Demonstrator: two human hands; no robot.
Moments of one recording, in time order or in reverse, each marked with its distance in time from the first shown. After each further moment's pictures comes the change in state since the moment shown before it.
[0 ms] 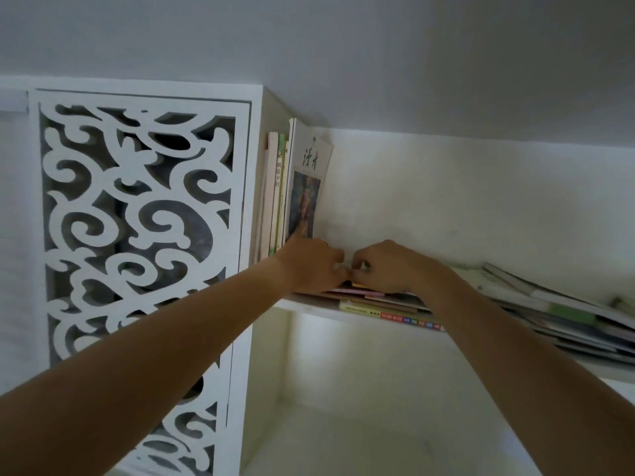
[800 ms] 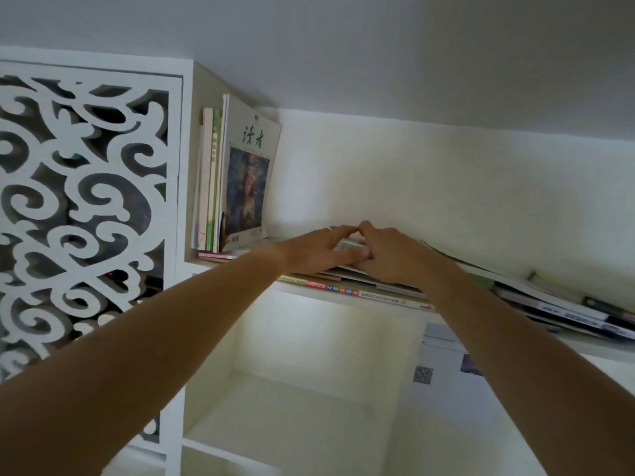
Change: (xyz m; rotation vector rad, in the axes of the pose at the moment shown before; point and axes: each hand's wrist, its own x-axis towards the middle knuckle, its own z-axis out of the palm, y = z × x) left_hand 0.046 0.099 -0.011 -0.814 -0.069 0.049; right_hand -0.075 0.095 0.011 0.043 0.178 0.010
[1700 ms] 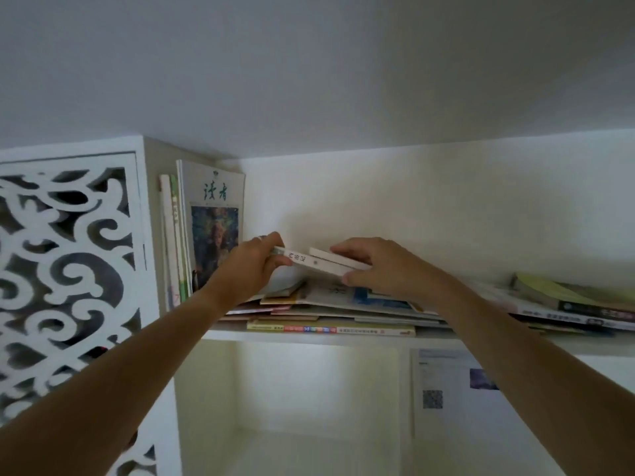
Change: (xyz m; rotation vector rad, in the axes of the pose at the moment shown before) left_hand -0.013 -0.044 -0.042 0.358 0.505 0.129; right_hand -0.024 0.035 -0.028 0.597 0.079 -0.088
